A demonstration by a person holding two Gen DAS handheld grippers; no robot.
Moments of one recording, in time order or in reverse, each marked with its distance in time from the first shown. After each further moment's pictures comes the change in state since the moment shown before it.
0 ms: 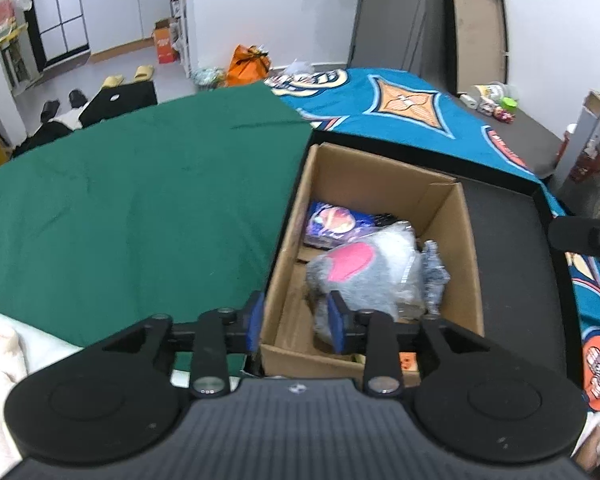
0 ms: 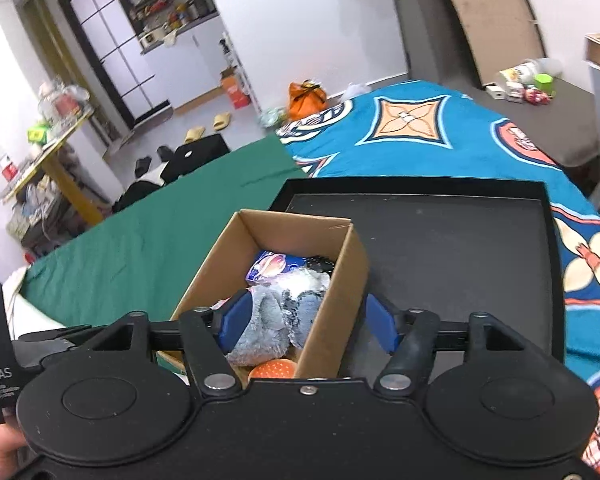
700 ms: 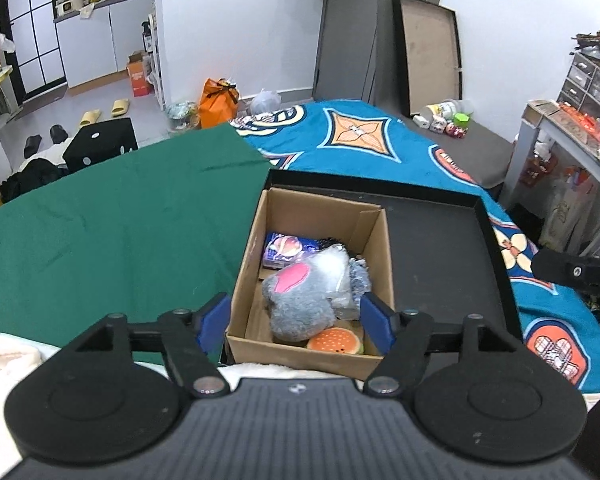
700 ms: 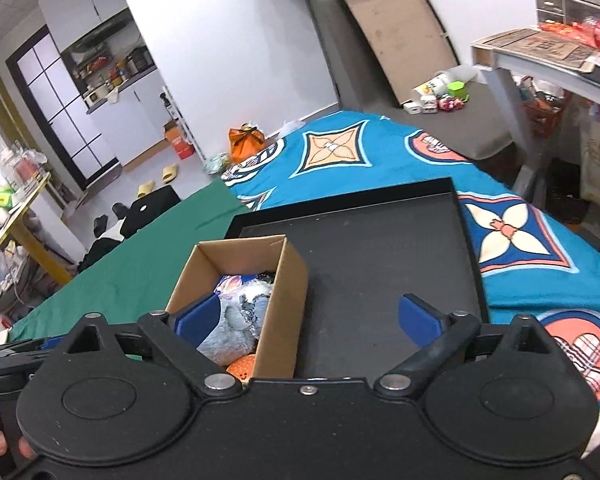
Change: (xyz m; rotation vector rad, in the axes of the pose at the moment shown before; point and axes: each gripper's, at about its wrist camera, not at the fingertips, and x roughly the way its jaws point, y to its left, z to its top) left arm -0.077 -0.029 0.007 0.062 -0.063 -0.063; right arm -0.069 -0.017 -0.029 0.161 -0.130 -0.146
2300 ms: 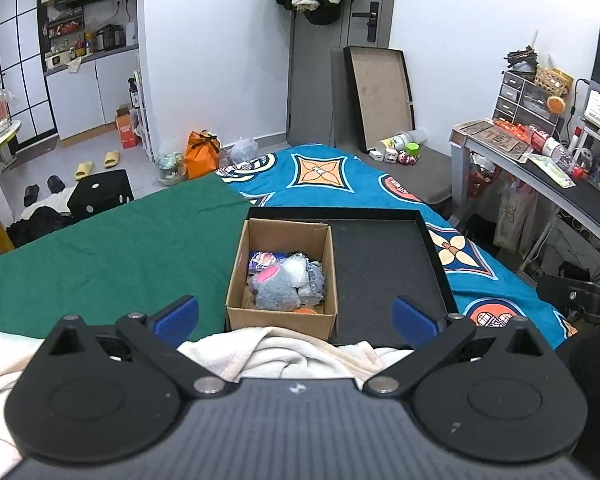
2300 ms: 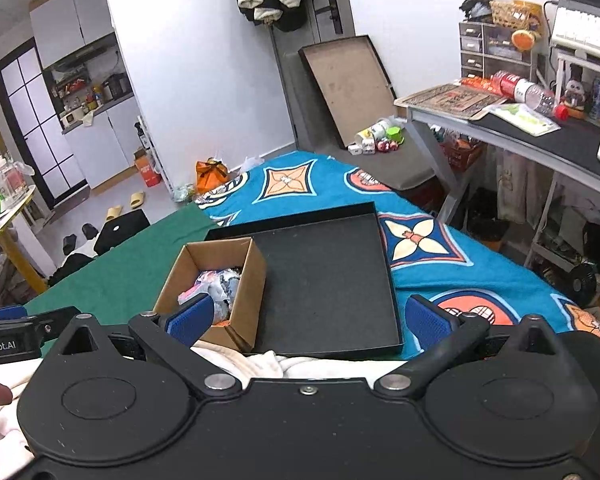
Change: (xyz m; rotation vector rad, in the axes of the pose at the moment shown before) left arm -0.139 -0.025 -0.042 0.085 -0.138 -0.041; right arm -0.148 0.007 -0.054 -0.021 -0.123 -0.153
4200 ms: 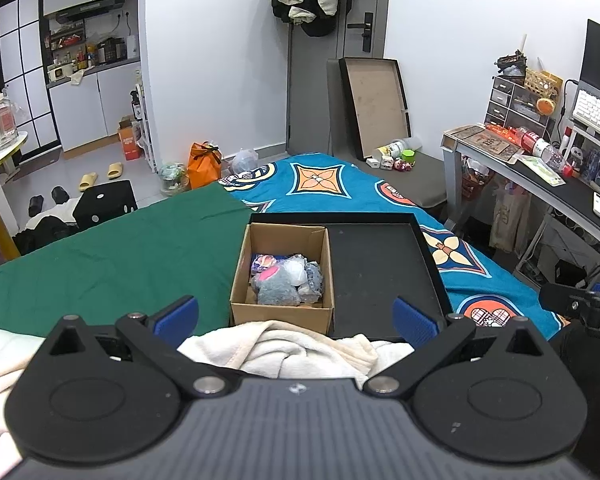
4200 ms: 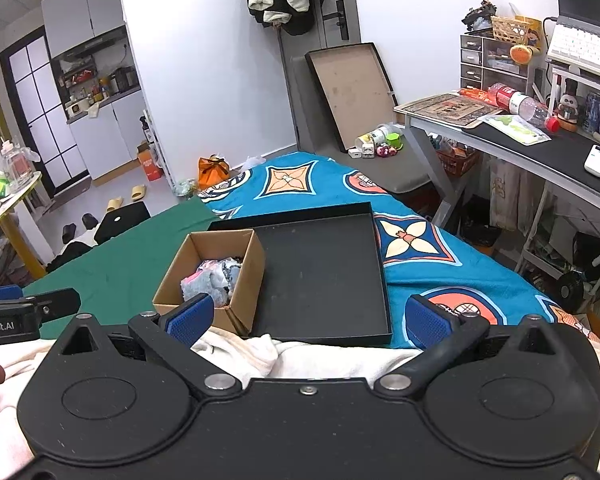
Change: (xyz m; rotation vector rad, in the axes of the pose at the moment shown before) left arm -0.028 0.001 -0.015 0.014 -0.031 0.003; right arm -0.028 0.002 -0.016 -0.045 -0.013 -0.010
